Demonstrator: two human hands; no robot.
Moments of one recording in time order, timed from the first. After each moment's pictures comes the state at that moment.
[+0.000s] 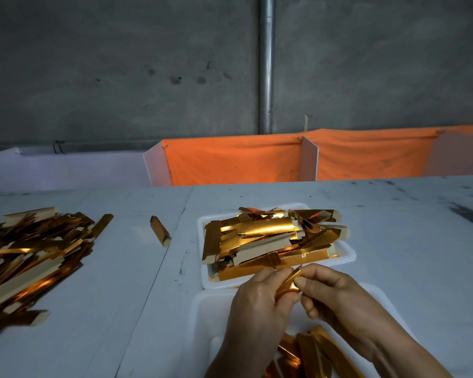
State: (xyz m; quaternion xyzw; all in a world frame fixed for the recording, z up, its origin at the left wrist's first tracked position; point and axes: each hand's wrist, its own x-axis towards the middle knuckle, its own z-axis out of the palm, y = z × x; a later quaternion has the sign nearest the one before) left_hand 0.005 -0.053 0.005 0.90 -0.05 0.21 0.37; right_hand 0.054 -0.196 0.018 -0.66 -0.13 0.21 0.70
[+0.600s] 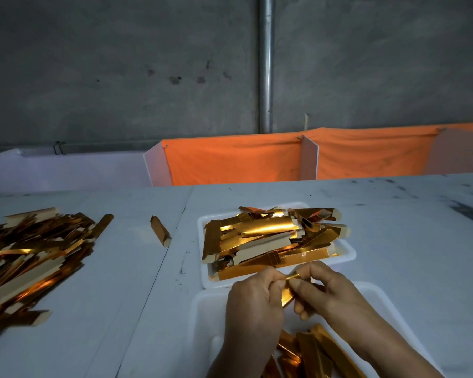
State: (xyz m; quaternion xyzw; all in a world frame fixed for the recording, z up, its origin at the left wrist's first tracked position) left_hand 0.007 -0.056 0.009 0.90 0.04 0.19 0.38; right_hand 0.050 -0.190 0.015 -0.77 -0.17 0.13 0.60
